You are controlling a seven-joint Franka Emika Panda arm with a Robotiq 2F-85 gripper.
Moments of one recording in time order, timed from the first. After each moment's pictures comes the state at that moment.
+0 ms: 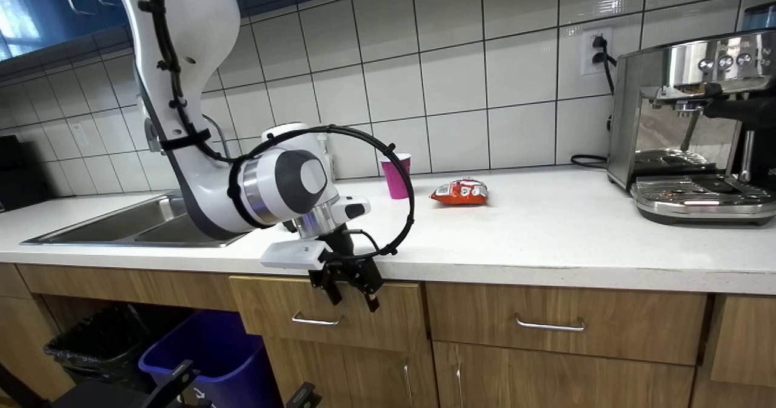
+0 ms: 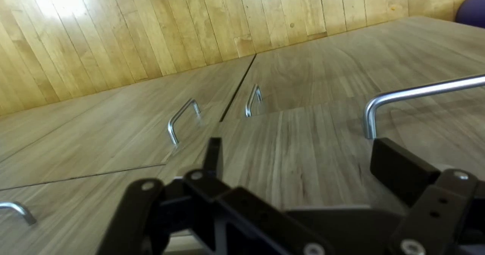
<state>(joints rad) 0.24 0.47 -0.35 -2.57 -0.26 3.07 0.35</state>
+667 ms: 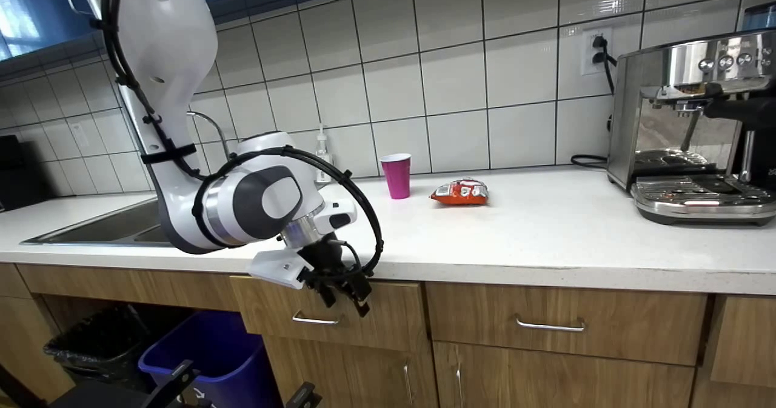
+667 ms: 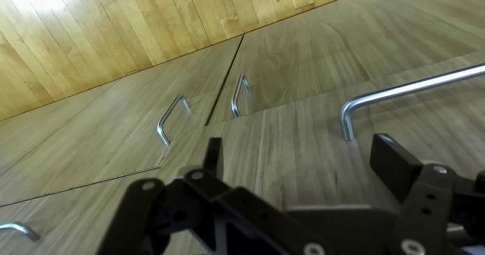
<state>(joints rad) 0.35 0.49 -0.36 -2.65 0.04 3.25 0.25</state>
